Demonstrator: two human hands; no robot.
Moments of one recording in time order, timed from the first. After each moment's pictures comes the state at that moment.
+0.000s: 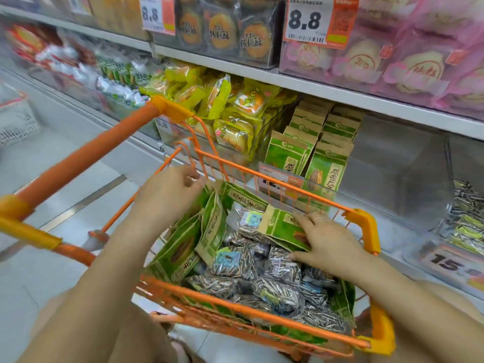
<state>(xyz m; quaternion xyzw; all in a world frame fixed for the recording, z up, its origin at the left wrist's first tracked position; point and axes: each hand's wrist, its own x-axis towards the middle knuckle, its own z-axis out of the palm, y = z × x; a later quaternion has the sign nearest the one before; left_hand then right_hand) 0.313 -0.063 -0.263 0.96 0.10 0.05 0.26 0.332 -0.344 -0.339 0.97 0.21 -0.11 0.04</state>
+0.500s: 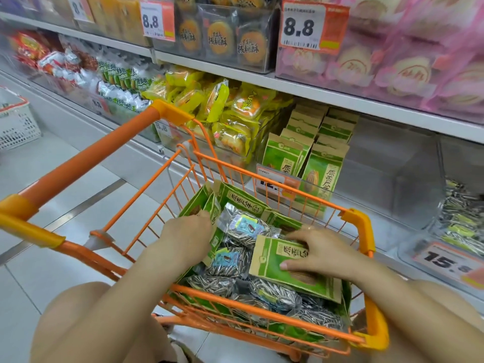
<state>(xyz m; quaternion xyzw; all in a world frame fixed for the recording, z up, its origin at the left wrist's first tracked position) 0.292 -0.092 -0.317 0.99 -0.01 -0.12 -0.11 0.332 -0.353 -0.349 0.95 0.21 -0.19 -0.09</state>
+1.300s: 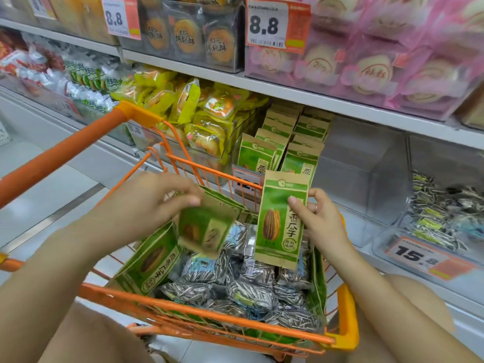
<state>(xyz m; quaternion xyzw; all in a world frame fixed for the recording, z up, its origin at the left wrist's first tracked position) 0.297 -0.075 -0.242 0.94 -0.21 0.08 0.26 0.338 -0.367 -0.337 0.79 0.03 0.03 -0.62</state>
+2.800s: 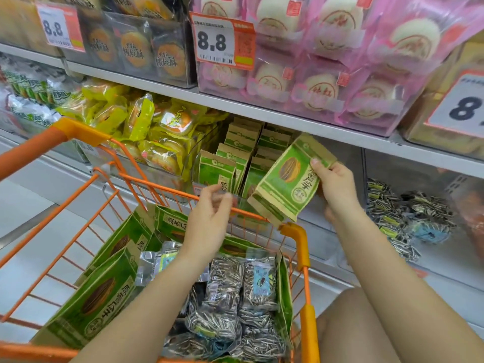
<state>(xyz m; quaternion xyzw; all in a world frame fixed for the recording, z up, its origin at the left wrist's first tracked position) 0.362 -0.222 -0.320 0.82 0.00 0.07 0.57 0.415 -0.439 -0.283 0.67 -0.10 0.14 -0.72</state>
